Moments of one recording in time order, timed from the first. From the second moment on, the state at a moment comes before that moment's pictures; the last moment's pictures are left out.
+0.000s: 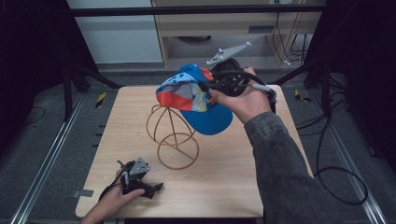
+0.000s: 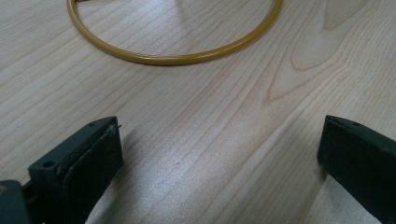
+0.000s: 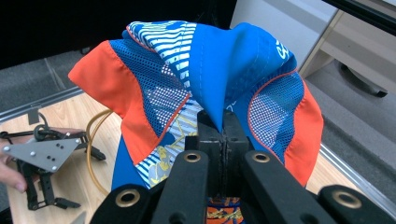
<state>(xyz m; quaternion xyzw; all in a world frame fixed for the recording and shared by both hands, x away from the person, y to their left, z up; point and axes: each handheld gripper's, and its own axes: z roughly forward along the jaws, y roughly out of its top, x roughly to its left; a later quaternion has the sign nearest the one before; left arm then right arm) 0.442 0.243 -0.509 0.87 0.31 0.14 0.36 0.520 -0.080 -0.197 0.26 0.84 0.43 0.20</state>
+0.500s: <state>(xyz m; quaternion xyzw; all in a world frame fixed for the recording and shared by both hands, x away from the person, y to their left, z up) 0.443 0.243 -0.509 0.87 0.31 0.14 0.36 0.534 -0.037 -0.199 0.24 0.85 0.42 0.19</state>
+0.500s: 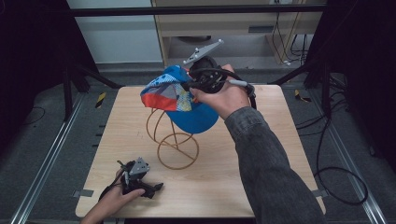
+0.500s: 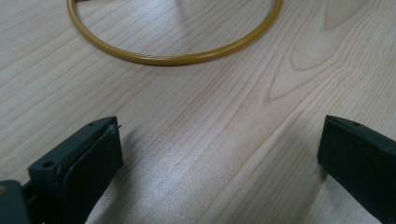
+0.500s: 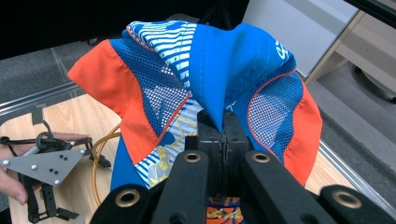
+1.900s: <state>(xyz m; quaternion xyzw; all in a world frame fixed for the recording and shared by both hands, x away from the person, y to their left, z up) 0.443 0.243 -0.509 0.87 0.31 0.14 0.36 0.558 0.016 -0.224 0.22 0.89 0.37 0.16</state>
